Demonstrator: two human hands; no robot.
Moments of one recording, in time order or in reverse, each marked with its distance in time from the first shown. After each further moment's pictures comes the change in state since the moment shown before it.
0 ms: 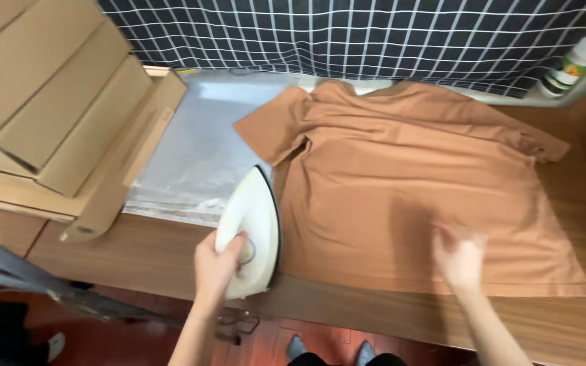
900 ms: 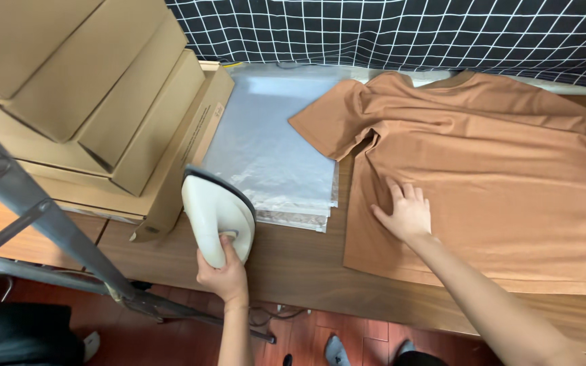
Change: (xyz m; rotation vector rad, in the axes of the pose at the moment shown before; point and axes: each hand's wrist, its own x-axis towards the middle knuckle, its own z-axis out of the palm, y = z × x) left_hand 0.134 -0.130 -0.123 0.103 0.802 0.732; right_hand 0.053 -0.286 0.091 -0.052 -0.630 0.023
